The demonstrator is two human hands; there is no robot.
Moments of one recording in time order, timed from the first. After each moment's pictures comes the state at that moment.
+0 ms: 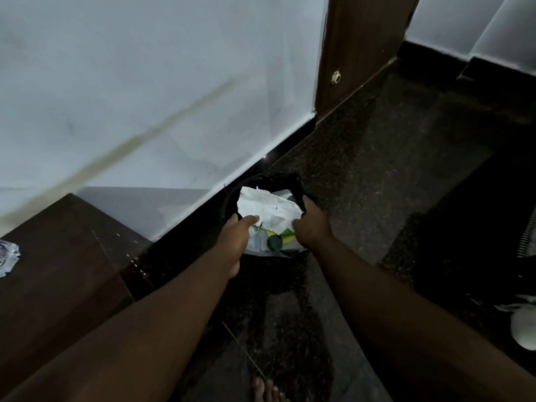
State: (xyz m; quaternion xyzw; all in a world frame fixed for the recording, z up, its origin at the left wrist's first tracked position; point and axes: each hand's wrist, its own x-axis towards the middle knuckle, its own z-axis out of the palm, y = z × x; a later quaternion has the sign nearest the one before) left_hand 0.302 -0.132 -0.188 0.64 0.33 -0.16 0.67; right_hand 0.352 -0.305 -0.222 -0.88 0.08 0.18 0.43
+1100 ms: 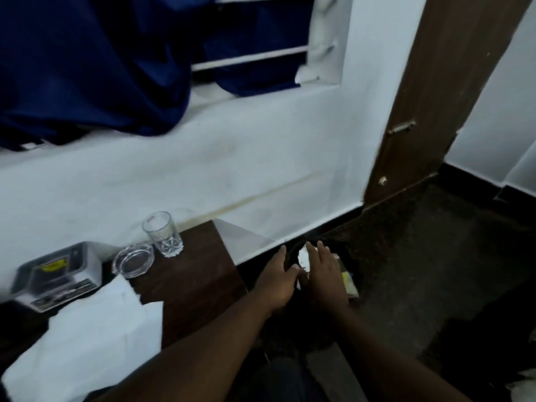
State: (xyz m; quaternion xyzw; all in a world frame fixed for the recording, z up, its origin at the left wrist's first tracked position) left_hand 0.148 -0.107 -0.004 0.82 0.20 -0.06 0.53; right_hand 0.204 -0.229 -0.057 -0.95 -0.19 0.01 0.25
